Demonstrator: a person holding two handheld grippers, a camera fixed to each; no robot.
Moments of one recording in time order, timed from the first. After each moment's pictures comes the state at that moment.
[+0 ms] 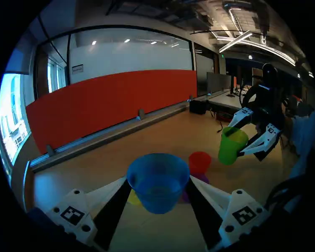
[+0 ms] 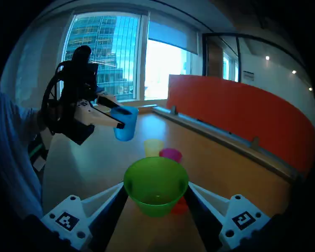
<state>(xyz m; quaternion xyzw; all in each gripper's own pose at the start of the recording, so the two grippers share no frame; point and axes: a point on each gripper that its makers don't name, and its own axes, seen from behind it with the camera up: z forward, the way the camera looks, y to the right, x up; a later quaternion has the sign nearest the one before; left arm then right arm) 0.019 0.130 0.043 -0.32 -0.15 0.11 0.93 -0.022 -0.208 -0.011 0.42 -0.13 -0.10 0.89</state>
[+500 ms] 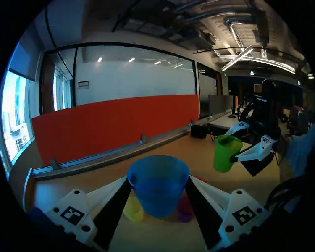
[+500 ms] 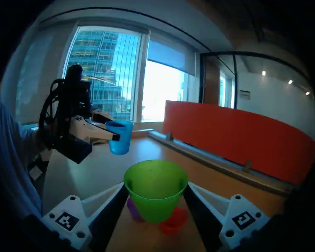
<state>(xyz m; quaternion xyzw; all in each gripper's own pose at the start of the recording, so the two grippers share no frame) 0.085 0.139 0.034 -0.31 -0.07 0.07 0.95 0.045 -0.209 -0.001 0.42 -0.05 -0.08 0.90</state>
